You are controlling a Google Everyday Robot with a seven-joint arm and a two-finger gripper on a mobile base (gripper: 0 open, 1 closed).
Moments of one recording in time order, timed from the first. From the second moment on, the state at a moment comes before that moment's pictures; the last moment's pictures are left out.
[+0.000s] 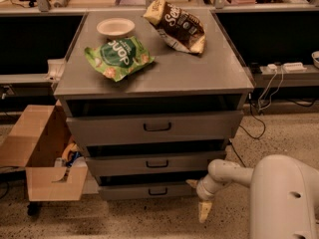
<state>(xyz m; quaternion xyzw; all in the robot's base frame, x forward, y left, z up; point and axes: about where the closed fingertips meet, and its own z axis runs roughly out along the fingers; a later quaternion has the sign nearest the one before) 0.529 -0.185 0.237 -0.75 0.63 0.14 0.13</state>
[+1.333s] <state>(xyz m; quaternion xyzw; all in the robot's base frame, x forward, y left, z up) 0.575 -0.196 0.157 -0.70 0.67 0.13 0.19</state>
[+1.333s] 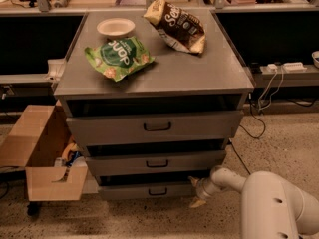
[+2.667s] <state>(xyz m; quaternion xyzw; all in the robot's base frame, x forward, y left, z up) 0.576 -0.195 0.181 -0.70 0.67 0.13 0.19</state>
